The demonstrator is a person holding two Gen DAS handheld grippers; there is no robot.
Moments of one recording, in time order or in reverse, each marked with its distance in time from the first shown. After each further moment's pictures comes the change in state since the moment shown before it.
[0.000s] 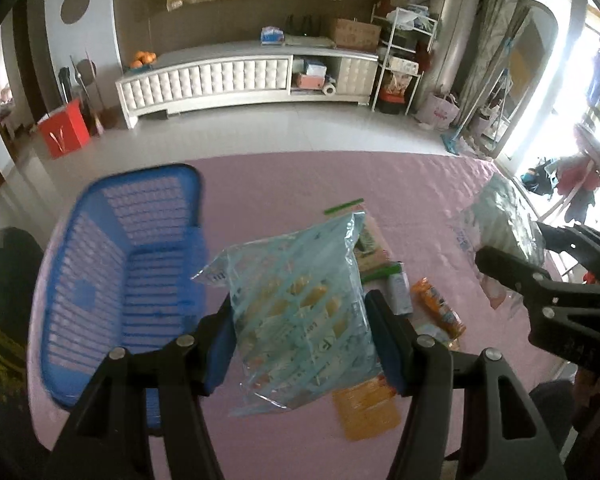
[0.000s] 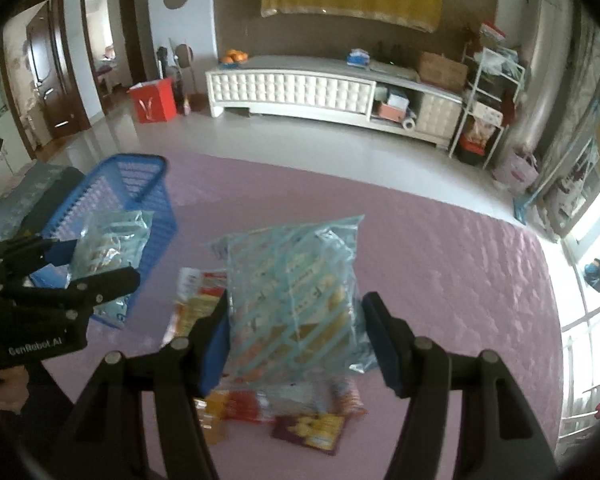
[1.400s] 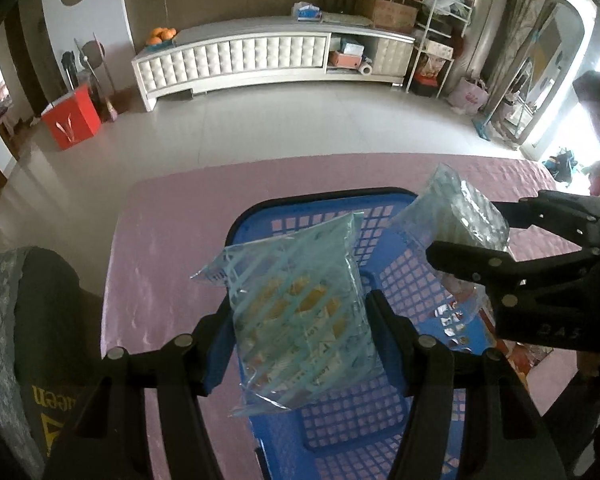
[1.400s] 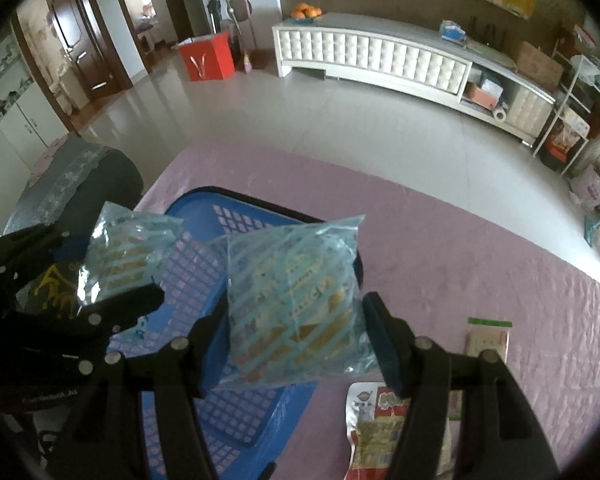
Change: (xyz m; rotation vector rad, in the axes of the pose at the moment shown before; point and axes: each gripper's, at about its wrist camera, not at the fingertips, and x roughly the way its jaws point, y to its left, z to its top) left arm 0.043 0.220 0.056 0.016 0.113 0.011; right arm 0.139 0.190 0.112 -0.064 0.183 0.176
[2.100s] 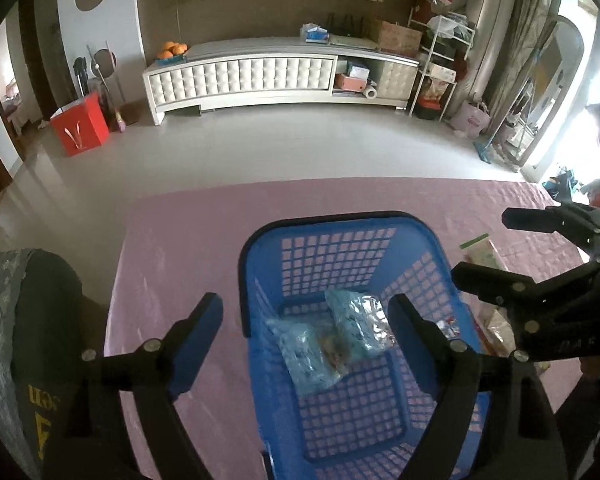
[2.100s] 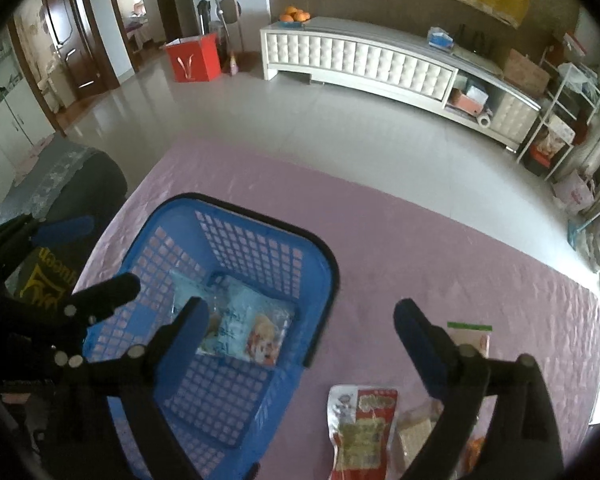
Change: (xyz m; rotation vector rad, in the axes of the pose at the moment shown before) left arm -0.024 0.001 -0.005 -0.022 -0.094 0.013; right arm -0.015 0.003 -0.001 -0.001 -0.023 -0.082
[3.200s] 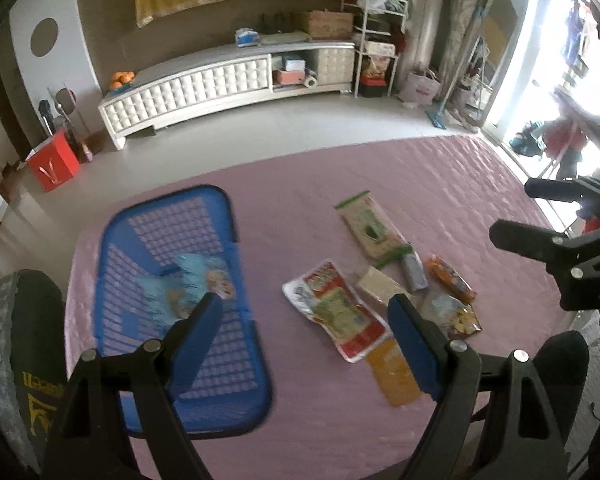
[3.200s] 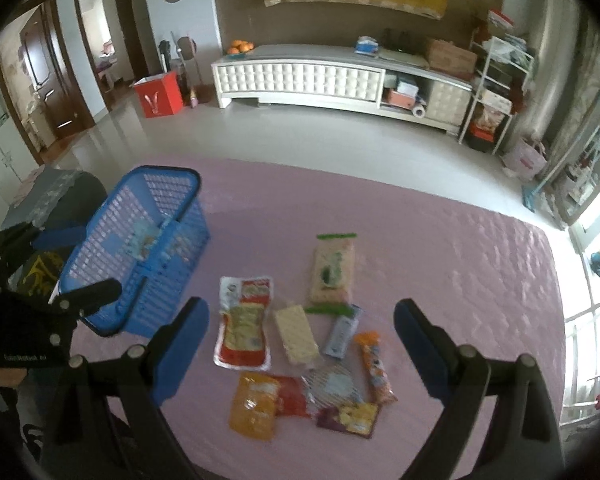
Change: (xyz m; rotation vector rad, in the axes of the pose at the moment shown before) left arm -0.045 -0.204 -0.051 0.154 0.026 -0.039; right arm -0.126 -0.117 -0.137 0.136 -0.102 -0.081
